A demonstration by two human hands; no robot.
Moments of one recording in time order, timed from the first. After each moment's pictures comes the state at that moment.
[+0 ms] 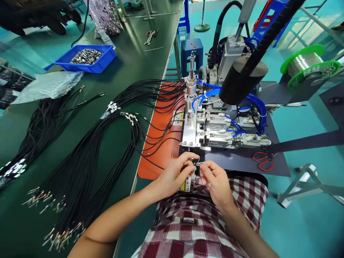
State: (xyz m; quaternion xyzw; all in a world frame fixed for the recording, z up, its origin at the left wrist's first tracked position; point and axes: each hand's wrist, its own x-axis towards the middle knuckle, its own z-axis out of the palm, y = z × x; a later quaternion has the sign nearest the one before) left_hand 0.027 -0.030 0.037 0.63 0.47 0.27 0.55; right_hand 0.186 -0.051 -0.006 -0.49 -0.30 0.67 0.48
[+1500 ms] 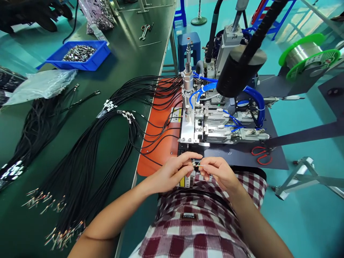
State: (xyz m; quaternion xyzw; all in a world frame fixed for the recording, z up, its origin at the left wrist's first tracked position) left_hand 0.014 -0.025 0.042 0.66 0.38 0.23 0.61; right_hand 0.219 -0.028 -0.008 -0.36 -0.38 0.77 0.37
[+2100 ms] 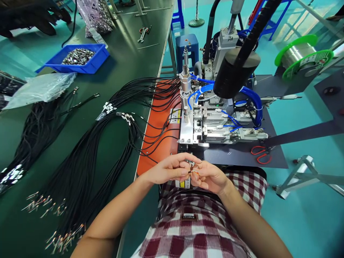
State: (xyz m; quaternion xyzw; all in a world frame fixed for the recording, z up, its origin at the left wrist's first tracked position) left_hand 0.001 -0.011 0.029 0.46 0.25 0.22 0.82; right_hand 0.195 -0.028 -0.026 -0.16 -0.20 0.93 0.27
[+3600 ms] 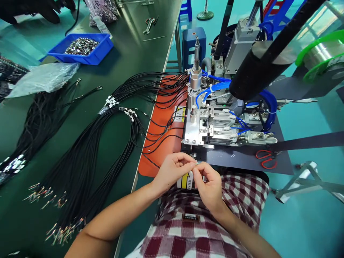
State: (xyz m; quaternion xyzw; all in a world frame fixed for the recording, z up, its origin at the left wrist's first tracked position) left_hand 0.029 -0.025 0.037 0.39 0.53 0.34 0.67; right_hand 0.164 -0.062 -0.010 -0.53 -0.53 0.49 0.45
